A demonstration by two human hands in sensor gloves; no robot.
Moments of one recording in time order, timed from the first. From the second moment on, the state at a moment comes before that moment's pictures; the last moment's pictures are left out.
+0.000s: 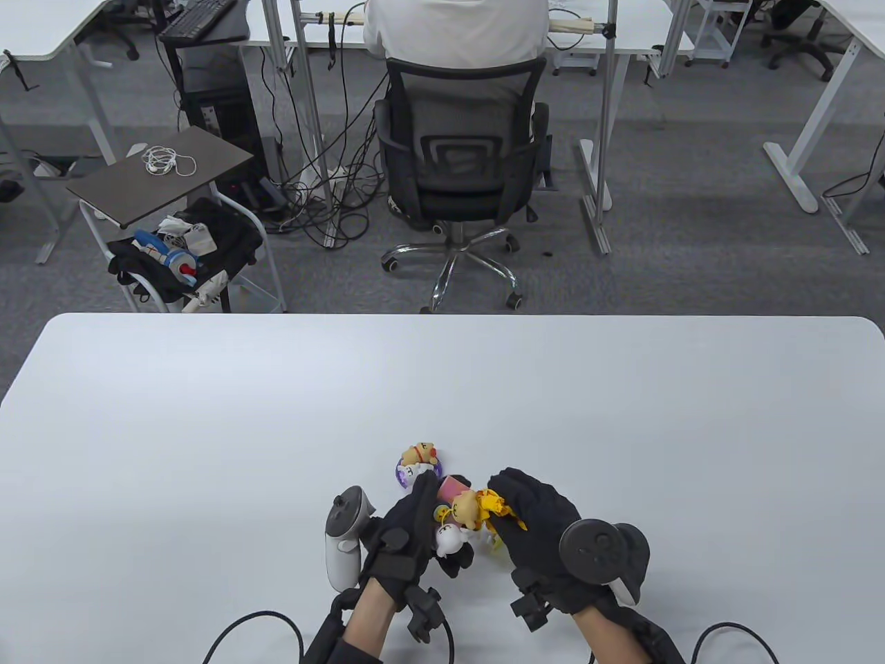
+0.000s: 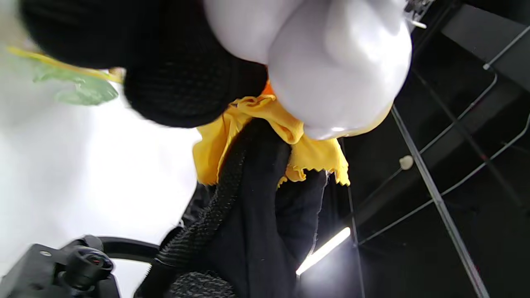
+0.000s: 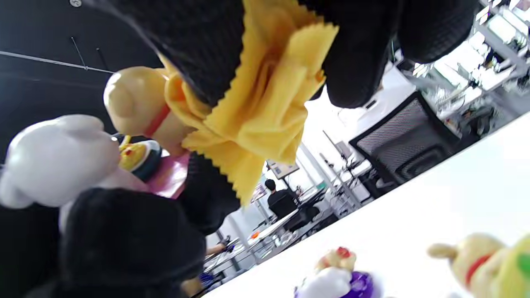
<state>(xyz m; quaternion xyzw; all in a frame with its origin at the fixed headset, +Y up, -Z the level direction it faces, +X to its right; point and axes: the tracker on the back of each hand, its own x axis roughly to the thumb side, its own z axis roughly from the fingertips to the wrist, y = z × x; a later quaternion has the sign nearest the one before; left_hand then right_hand) -0.096 -0.787 -0.352 -0.18 -0.12 0.79 0.57 0.140 -0.706 -0.318 0.20 -0.17 0.89 0.36</state>
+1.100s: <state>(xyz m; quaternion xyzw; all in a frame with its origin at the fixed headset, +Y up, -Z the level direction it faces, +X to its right) -0.088 -0.786 -0.349 -0.16 -0.13 0.81 0.54 0.109 -0.688 -0.284 0.25 -0.30 0.88 0.27</state>
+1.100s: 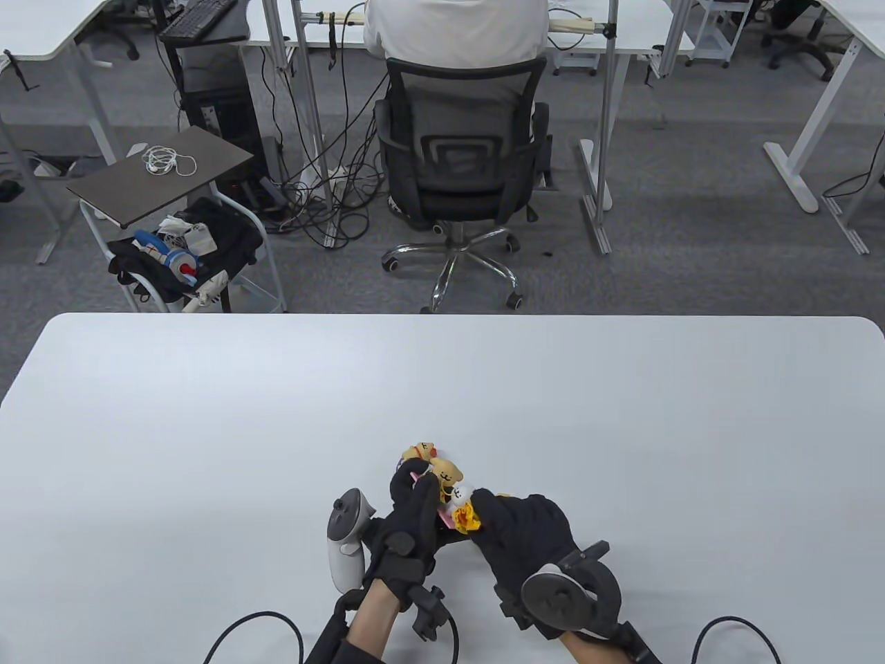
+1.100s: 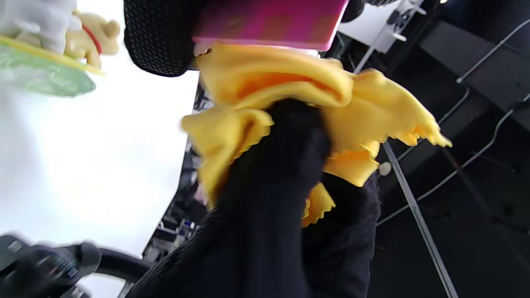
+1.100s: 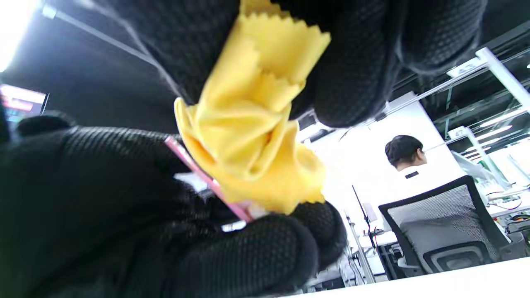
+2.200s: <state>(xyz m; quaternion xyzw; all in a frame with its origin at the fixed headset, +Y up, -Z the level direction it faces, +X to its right) -0.095 -0.790 -0.353 -0.14 -0.13 0.83 0.52 0.121 -0.697 -0.303 0.26 -0.15 0.89 0.33</state>
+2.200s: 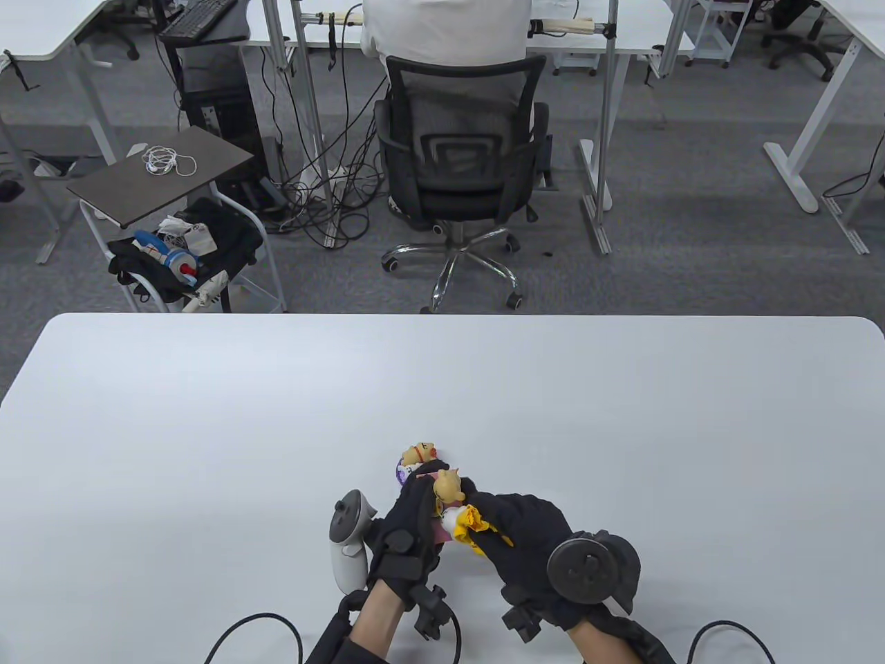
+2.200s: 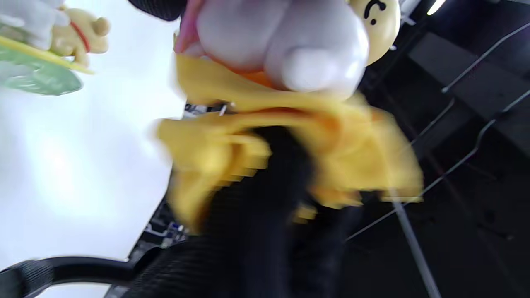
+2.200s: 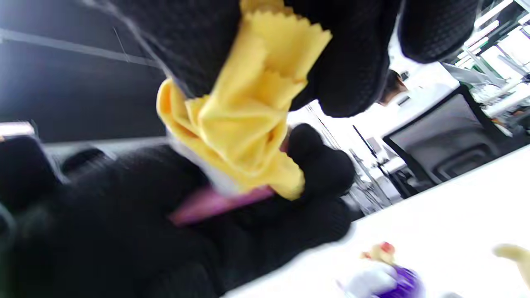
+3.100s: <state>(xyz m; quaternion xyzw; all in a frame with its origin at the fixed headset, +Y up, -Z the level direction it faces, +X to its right) -0.086 -0.789 -0.351 -0.19 -0.13 0.76 0.61 0.129 -0.727 -0.327 0.15 0.02 0.75 0.64</state>
